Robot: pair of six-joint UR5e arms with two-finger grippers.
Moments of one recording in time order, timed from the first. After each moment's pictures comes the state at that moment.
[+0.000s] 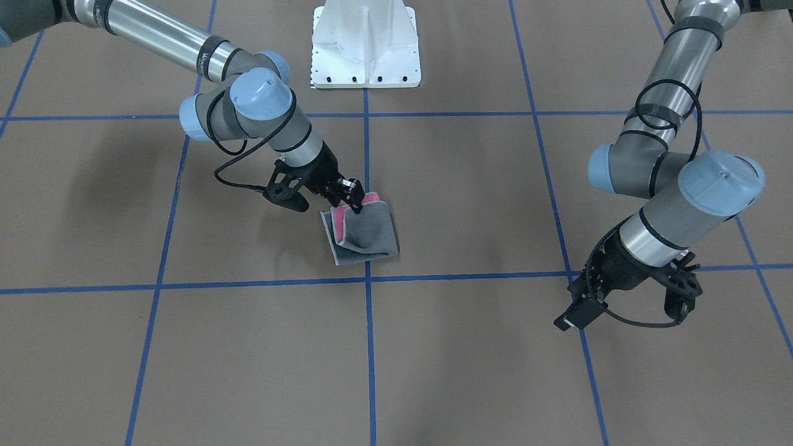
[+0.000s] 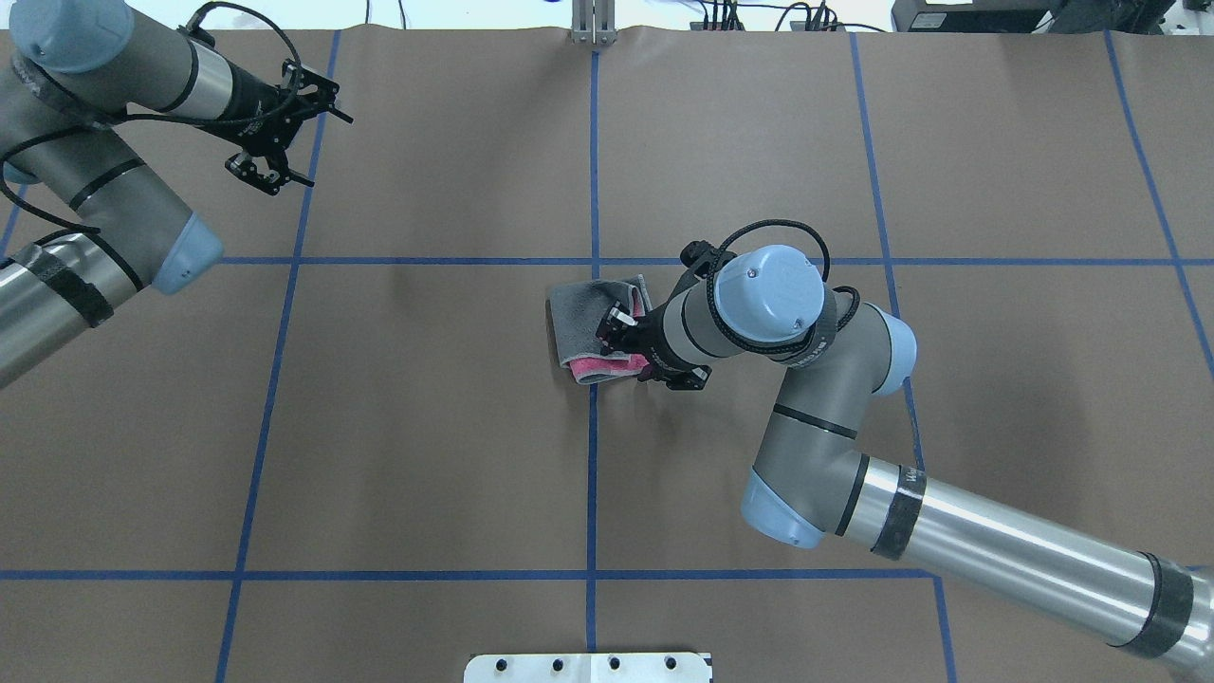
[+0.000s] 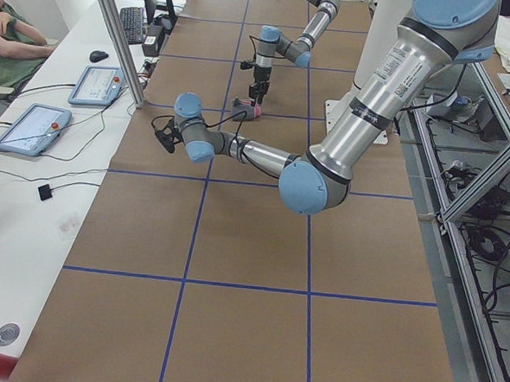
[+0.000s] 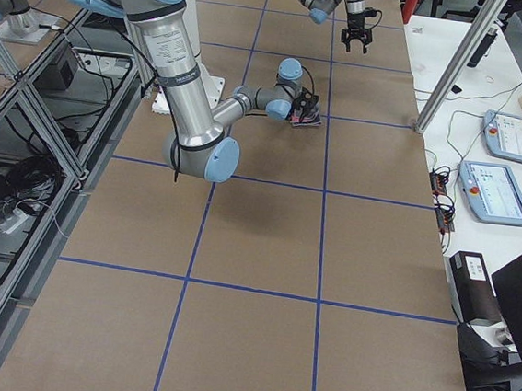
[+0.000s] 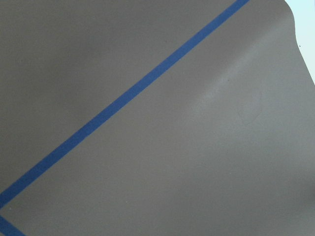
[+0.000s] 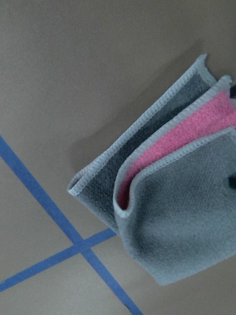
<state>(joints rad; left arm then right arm) -1.00 -2.15 -1.19 -2.43 -2.18 -1.95 0.50 -0.96 1.46 -0.95 1.89 1.85</state>
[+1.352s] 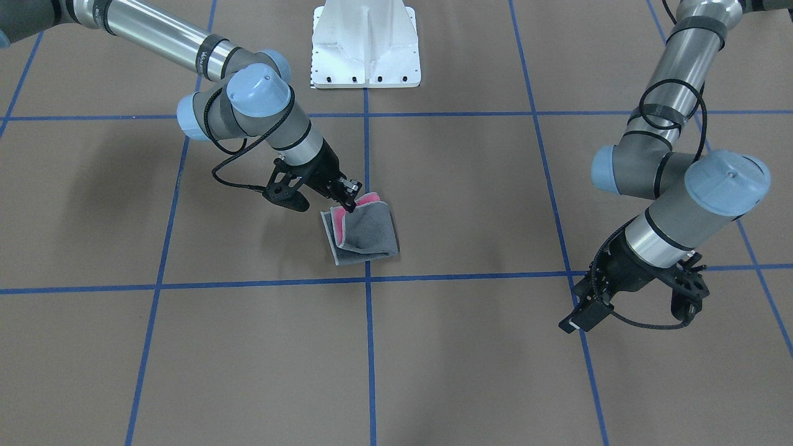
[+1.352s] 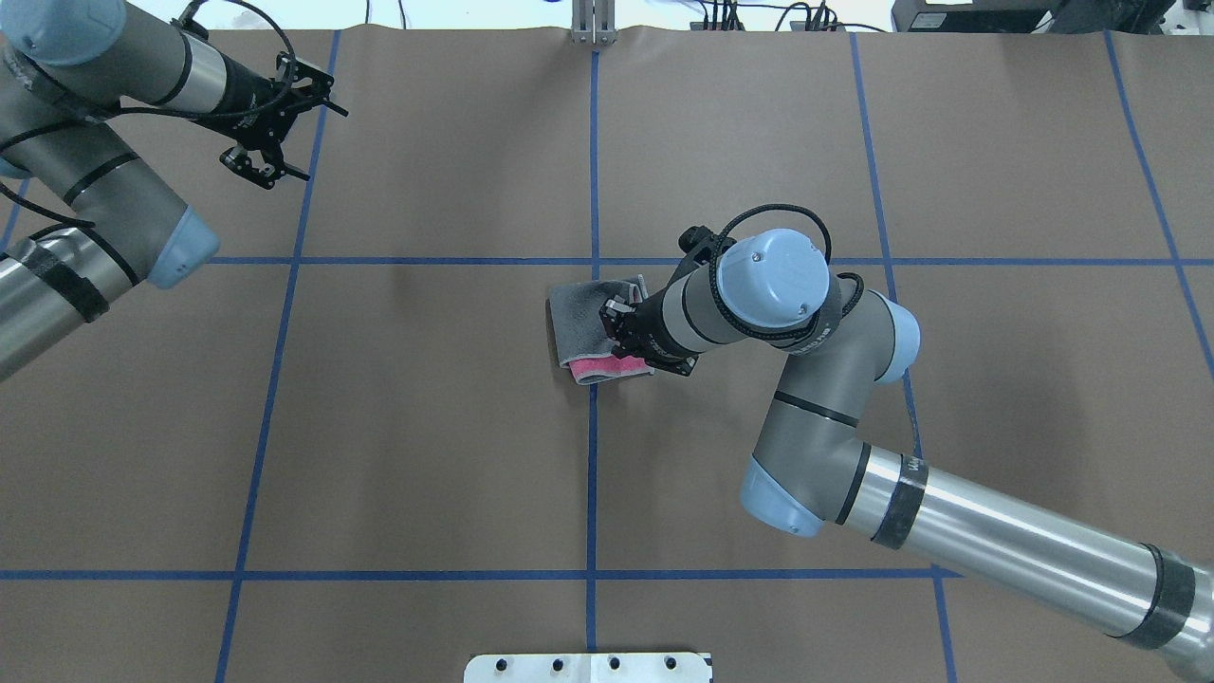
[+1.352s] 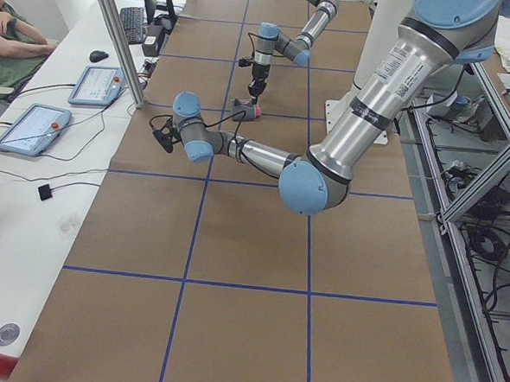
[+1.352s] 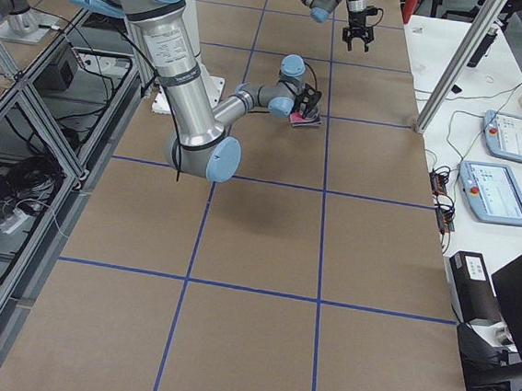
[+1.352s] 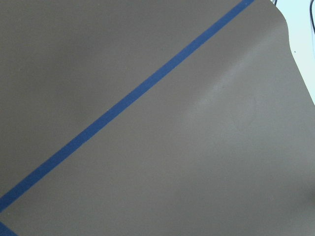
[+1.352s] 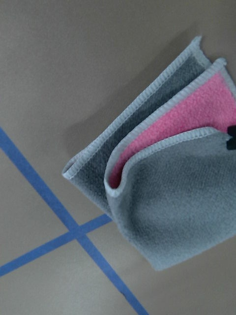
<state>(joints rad) -1.01 -2.15 -1.19 -2.43 -2.18 -1.95 0.54 -0.96 1.48 -0.95 1.92 1.84</state>
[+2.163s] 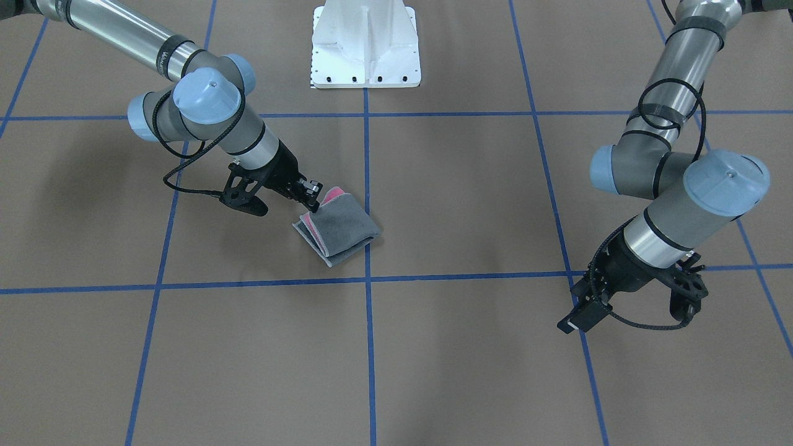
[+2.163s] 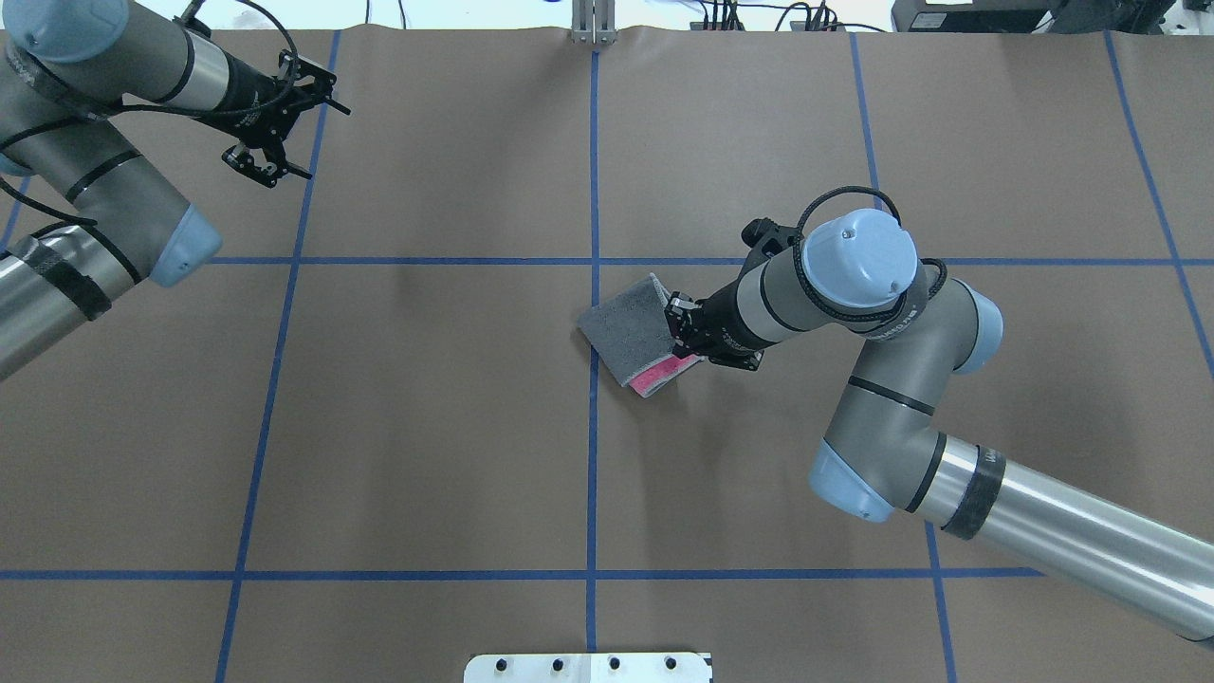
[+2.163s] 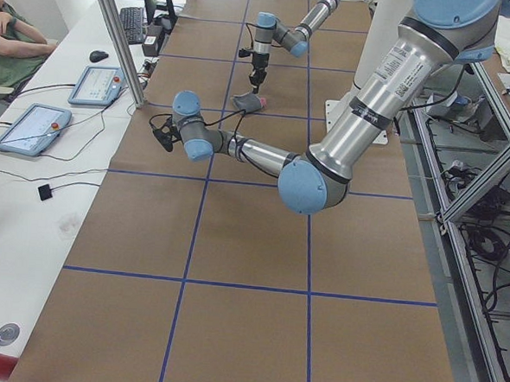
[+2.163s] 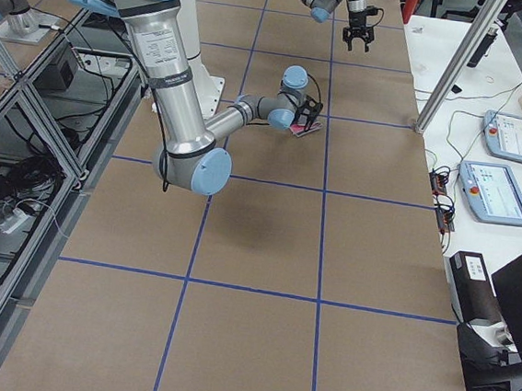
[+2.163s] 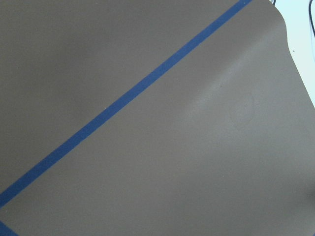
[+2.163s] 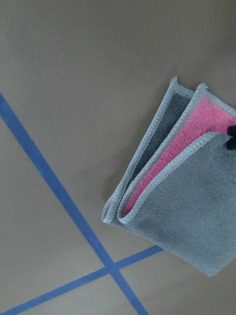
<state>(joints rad) -1.01 -2.16 -1.19 -2.42 -2.18 -1.95 0.59 -1.08 1.56 -0.95 2.00 1.76</state>
